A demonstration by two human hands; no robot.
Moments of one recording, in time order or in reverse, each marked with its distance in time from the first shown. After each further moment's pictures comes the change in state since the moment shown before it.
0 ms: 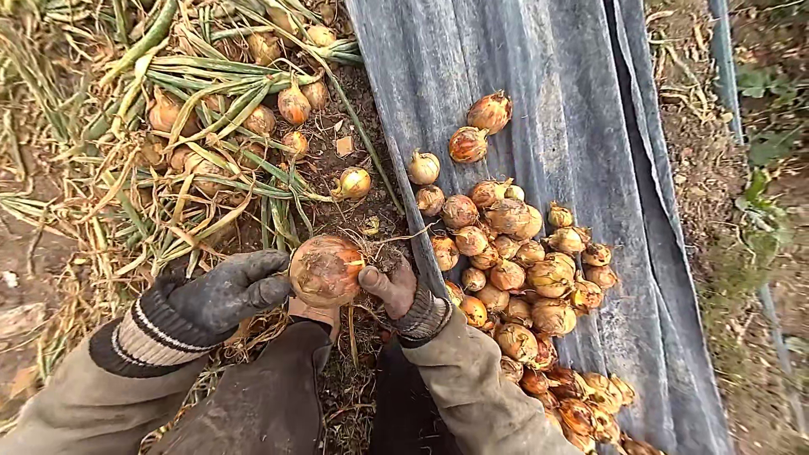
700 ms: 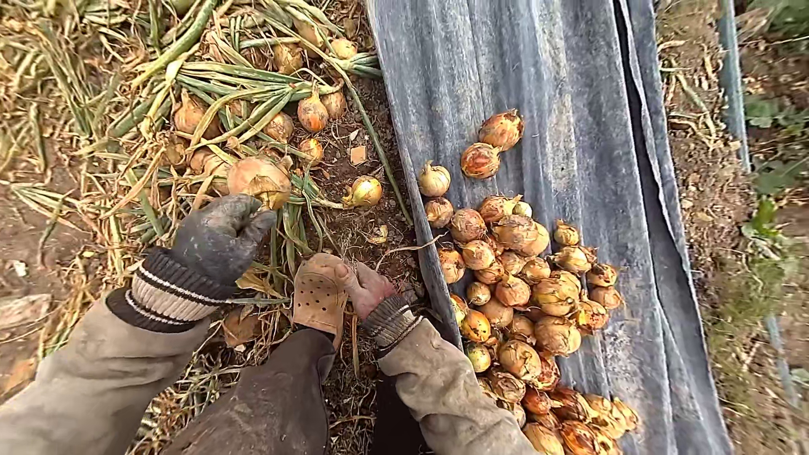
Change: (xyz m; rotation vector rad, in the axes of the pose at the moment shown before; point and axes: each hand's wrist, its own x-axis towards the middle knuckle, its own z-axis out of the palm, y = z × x) left_hand 0.042 0.088 0.008 0.754 0.447 -0.445; right_hand 0.024 0.019 0.029 -0.598 -0.235 0.553
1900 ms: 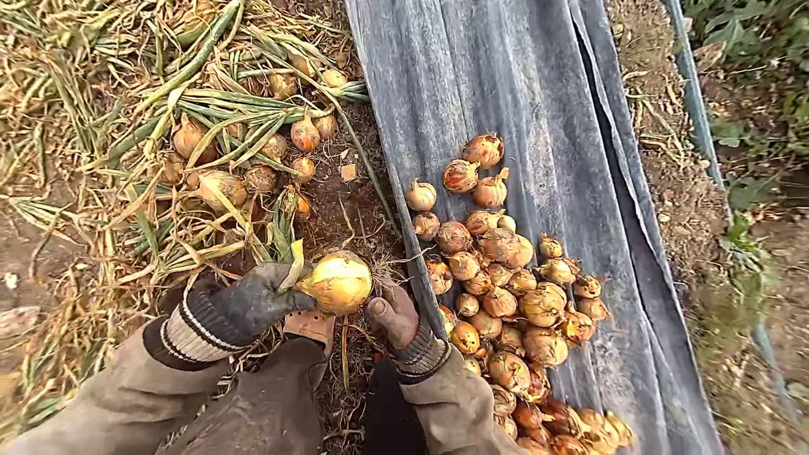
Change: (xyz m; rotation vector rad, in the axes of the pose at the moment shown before) left_hand -0.012 -0.057 0.065 -0.670 -0.363 0.272; right_hand -0.029 0.046 -0.023 0.611 0.085 -0.309
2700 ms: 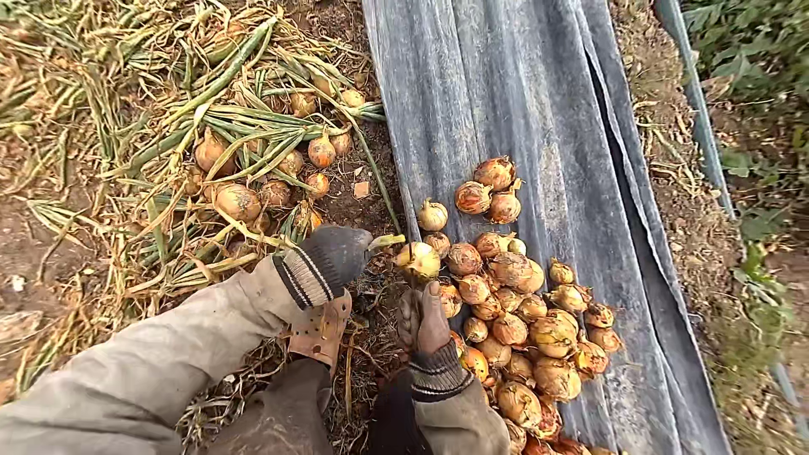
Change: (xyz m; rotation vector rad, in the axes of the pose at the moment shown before) left_hand 0.126 0.036 0.020 1.048 -0.183 -0.139; right_hand 0.016 -0.018 -0.010 0.406 0.368 0.146
